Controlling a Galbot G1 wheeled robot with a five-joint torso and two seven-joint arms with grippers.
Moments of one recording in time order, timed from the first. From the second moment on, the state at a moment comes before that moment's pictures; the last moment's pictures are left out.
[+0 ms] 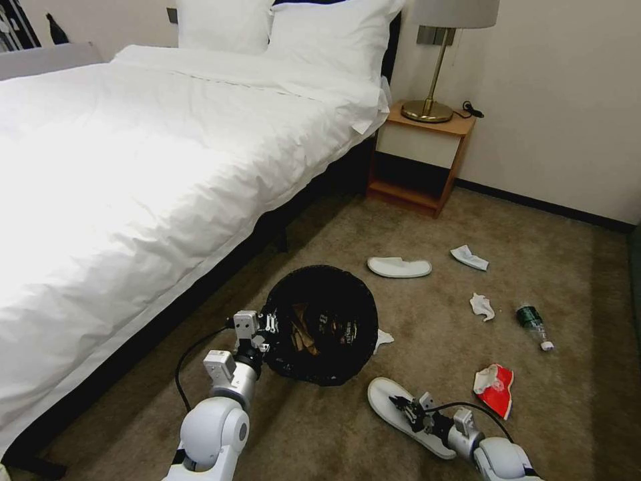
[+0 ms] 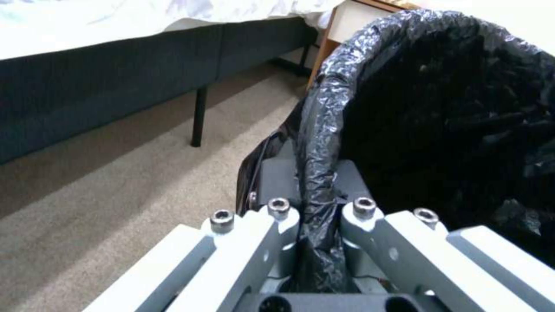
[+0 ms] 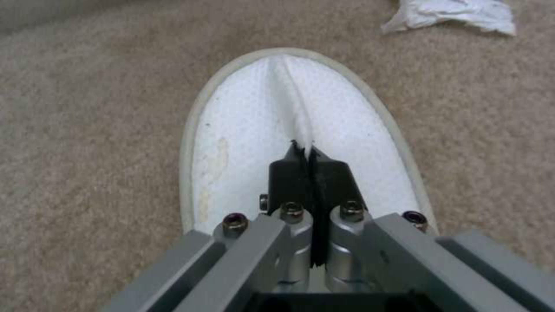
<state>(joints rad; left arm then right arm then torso) 1.38 -1.49 -0.40 -1.93 -0.27 0.15 0.05 -1.19 1.21 0.45 1.05 0.09 0.21 -0.71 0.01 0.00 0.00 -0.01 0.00</state>
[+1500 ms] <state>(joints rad) 1.37 -1.47 -0.39 -1.88 -0.30 0.17 0.03 -1.29 1.14 0.56 1.42 0.30 0.27 -0.47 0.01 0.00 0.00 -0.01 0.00</state>
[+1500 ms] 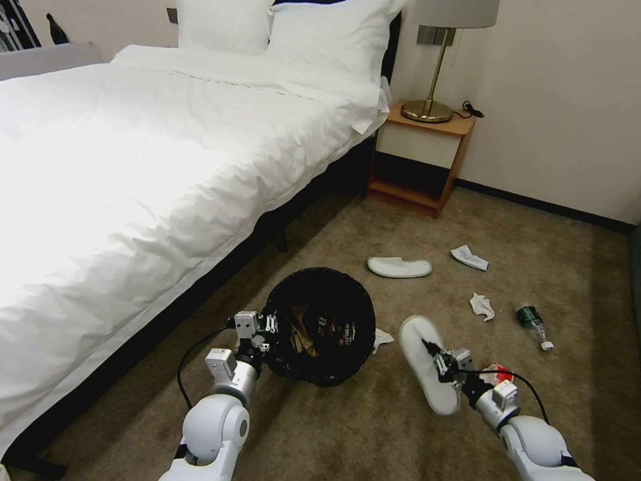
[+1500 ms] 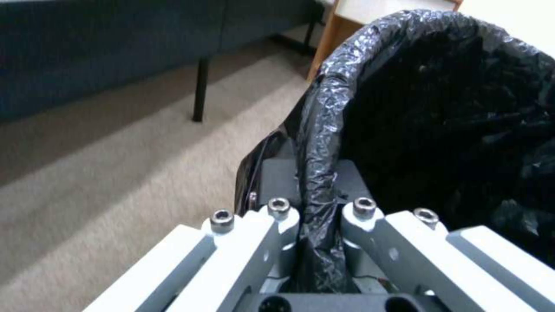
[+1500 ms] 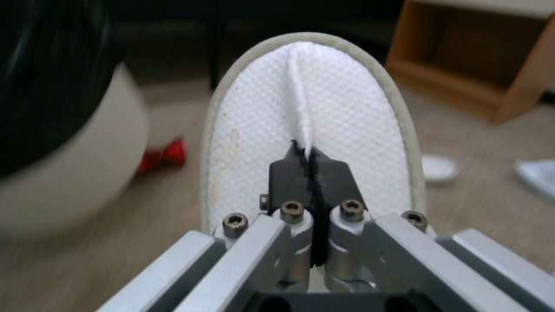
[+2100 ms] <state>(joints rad) 1.38 -1.47 -0.35 -1.82 -0.32 0.26 0.02 -1.24 1.17 0.55 1.81 0.41 0.23 -0.24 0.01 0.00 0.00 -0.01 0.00</state>
